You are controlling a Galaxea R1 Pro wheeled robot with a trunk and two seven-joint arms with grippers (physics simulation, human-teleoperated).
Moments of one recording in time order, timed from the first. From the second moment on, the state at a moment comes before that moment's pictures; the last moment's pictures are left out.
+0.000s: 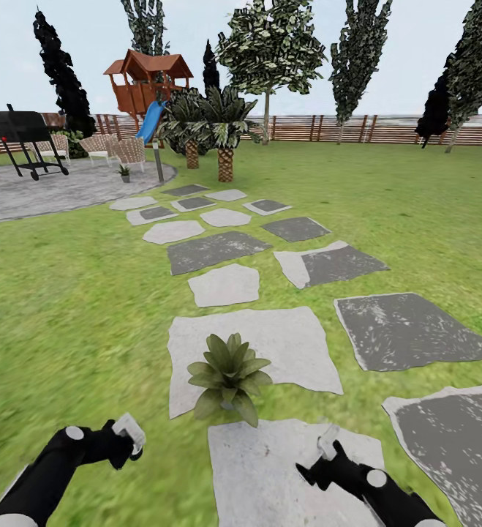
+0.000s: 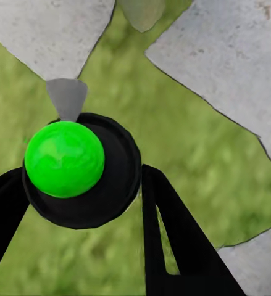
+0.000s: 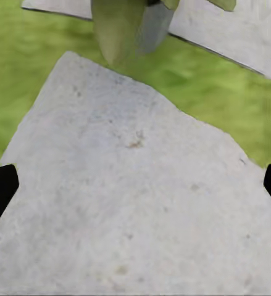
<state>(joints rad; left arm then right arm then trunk) -0.45 0.17 0.18 -0.82 -0.69 0.21 -0.80 -0.51 -0.10 0.09 -0.34 0.31 -0.25 0.44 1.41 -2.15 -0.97</state>
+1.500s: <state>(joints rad) -0.56 0.10 0.04 -0.81 -0.70 0.85 -0.90 -0.47 -0.09 0.08 -0.12 0.00 -0.45 -0.27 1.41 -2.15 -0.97</state>
